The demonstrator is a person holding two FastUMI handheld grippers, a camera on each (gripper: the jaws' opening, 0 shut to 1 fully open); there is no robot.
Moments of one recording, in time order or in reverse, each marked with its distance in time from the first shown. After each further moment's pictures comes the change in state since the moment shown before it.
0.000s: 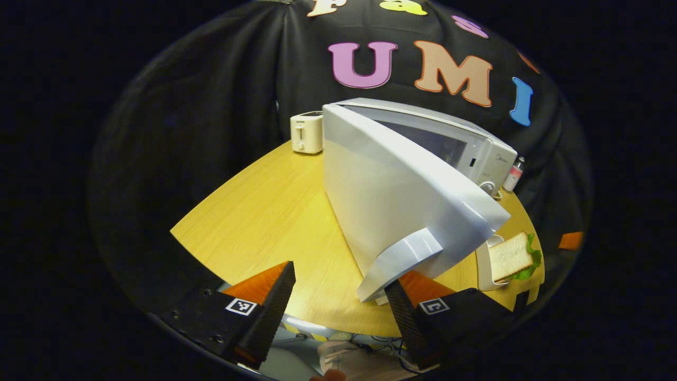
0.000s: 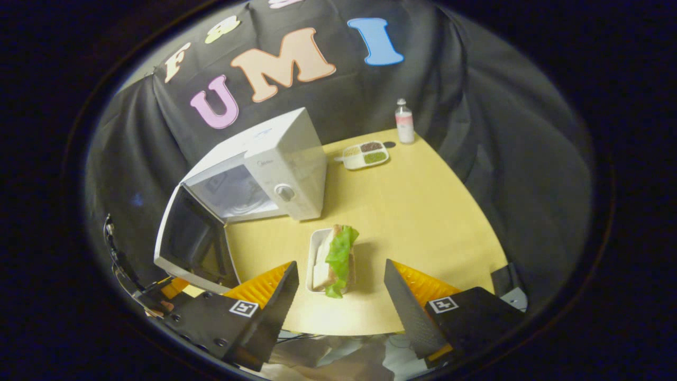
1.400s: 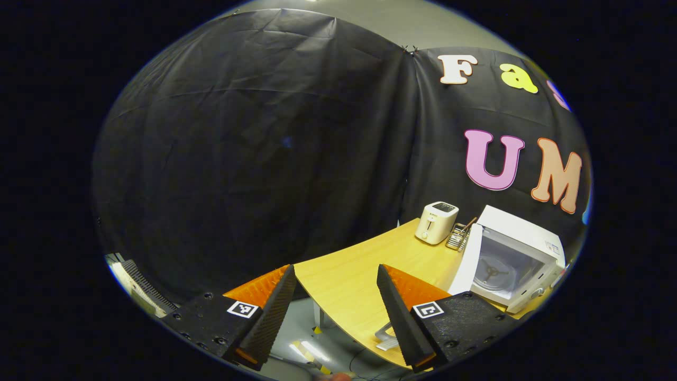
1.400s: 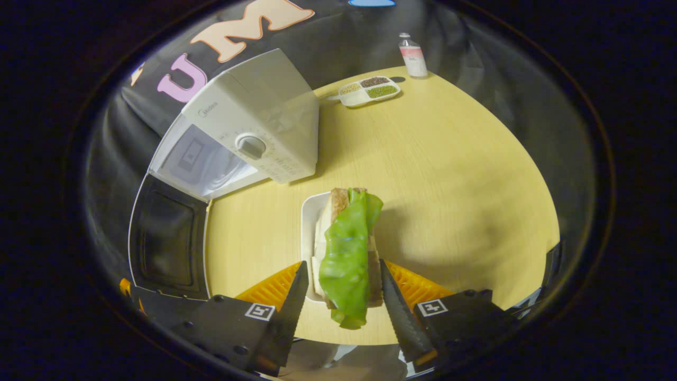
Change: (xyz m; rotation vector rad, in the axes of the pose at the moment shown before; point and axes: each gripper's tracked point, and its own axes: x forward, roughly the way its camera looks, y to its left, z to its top) left arm -0.118 0.196 0.109 -0.301 -0.417 0.496; right arm 0.108 0.005 -0.058 0.087 0.289 -0.004
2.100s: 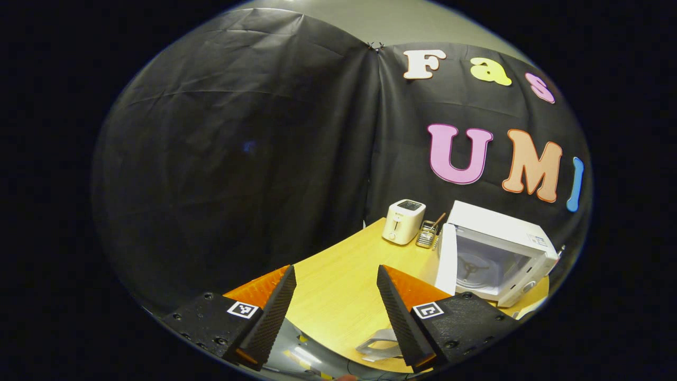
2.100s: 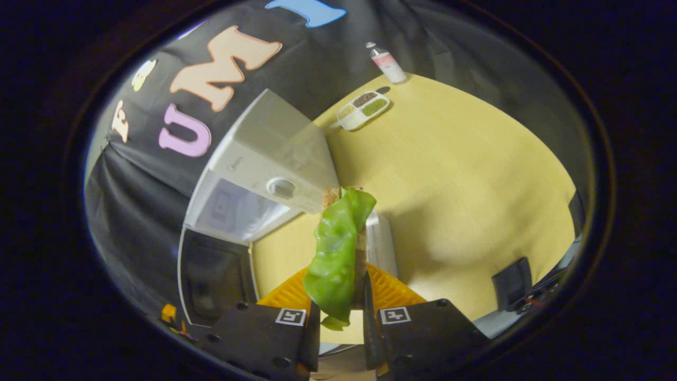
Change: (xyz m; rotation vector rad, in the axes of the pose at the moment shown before) left arm 0.046 -0.055 -0.002 0.068 0.016 -0.226; right arm -0.049 0.049 0.032 0.311 -0.156 0.192
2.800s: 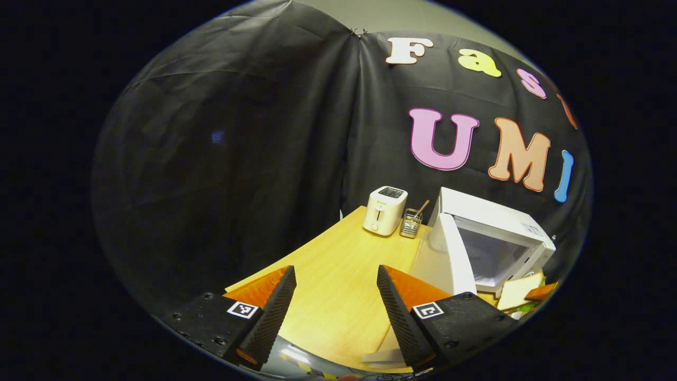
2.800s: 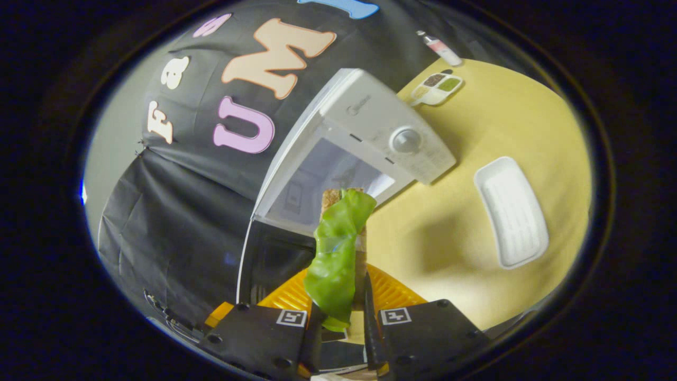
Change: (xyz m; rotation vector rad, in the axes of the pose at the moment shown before) left arm 0.069 -0.006 -0.017 0.020 0.080 -0.164; right arm 0.050 0.175 -0.088 0.011 0.002 0.271
